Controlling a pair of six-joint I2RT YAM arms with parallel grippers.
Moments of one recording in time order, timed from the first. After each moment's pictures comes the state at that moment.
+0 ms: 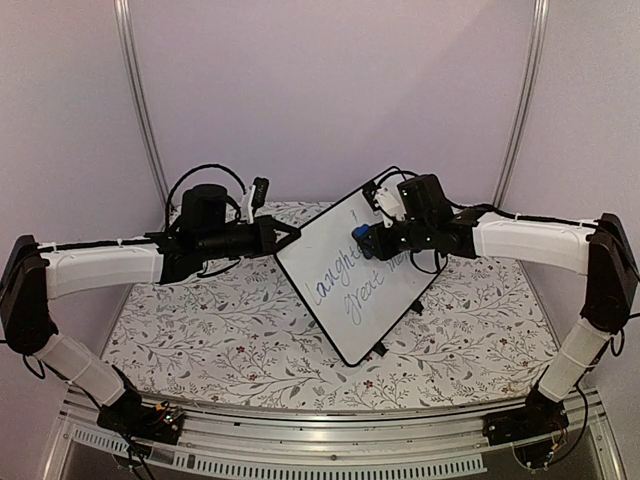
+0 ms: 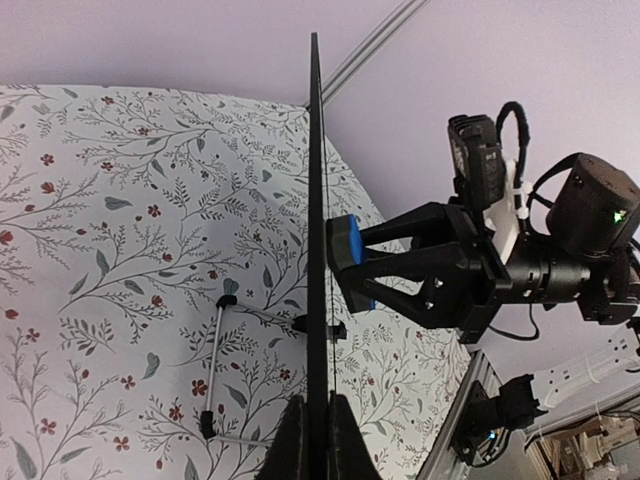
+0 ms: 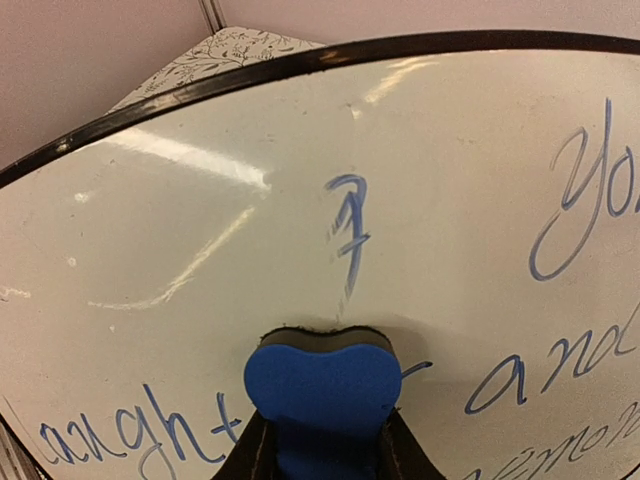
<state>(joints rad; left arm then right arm) -0.67 1.47 0.93 0.24 0.34 -0.63 0.70 1.69 1.24 -0.16 -0.04 0.10</state>
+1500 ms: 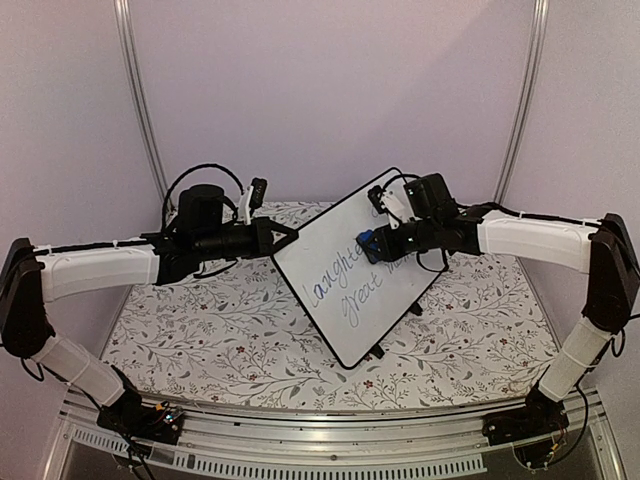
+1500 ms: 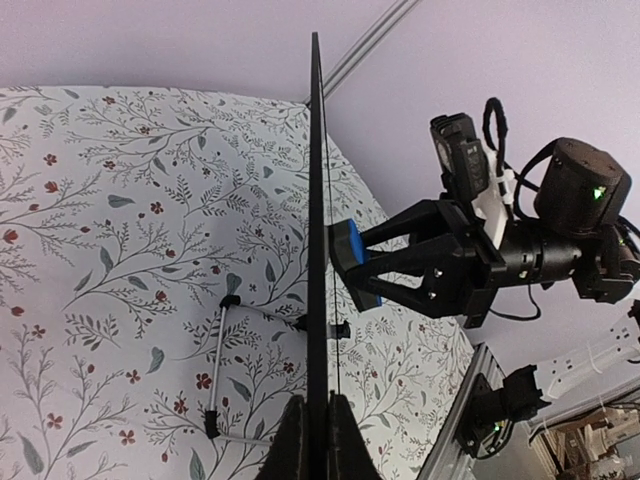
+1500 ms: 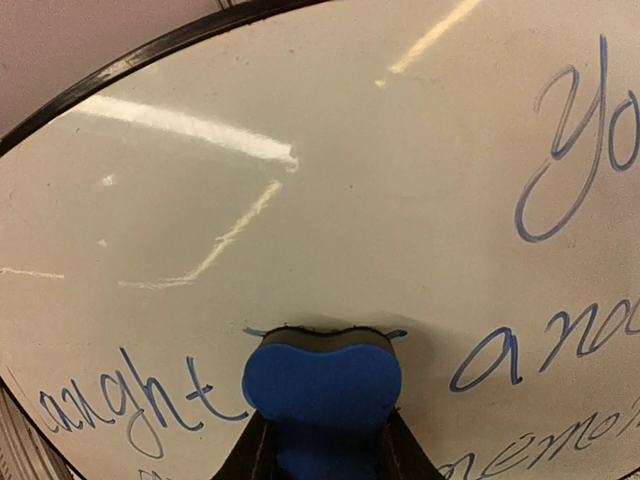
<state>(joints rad) -0.66 1.45 0.92 0.22 0.35 -0.61 0.67 1.68 1.24 -0.22 -0.16 0.13</state>
